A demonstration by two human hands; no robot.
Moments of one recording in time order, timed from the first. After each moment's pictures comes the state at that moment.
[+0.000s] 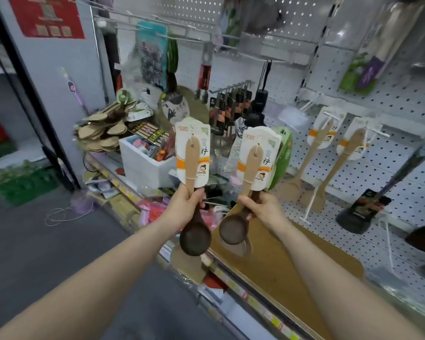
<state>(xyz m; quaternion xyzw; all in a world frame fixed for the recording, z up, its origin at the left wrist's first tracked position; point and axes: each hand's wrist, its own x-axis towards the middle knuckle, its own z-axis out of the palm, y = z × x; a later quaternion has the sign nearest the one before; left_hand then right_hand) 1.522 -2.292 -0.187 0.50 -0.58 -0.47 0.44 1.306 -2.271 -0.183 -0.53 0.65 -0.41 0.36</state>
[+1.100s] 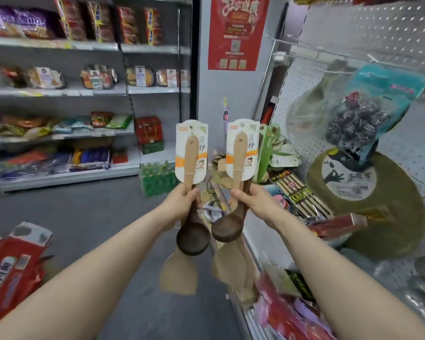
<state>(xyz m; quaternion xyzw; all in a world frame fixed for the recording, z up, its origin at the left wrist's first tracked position) 1.937 -2.518 -0.167 0.67 -0.39 -0.38 0.50 1.746 -2.622 -0.158 -0.70 0.40 -0.24 0.54</state>
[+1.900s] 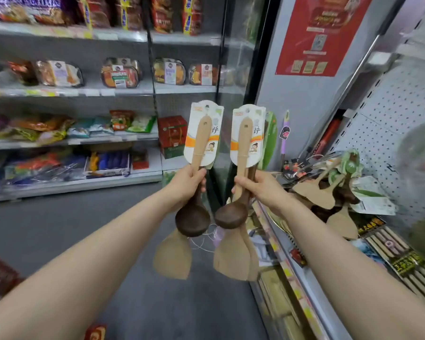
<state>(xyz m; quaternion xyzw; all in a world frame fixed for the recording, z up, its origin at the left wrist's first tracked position) 2.271 -2.689 -0.156 0.66 -0.38 -0.38 0.53 2.088 -2.791 -0.149 -0.73 0.37 -0.21 0.54</state>
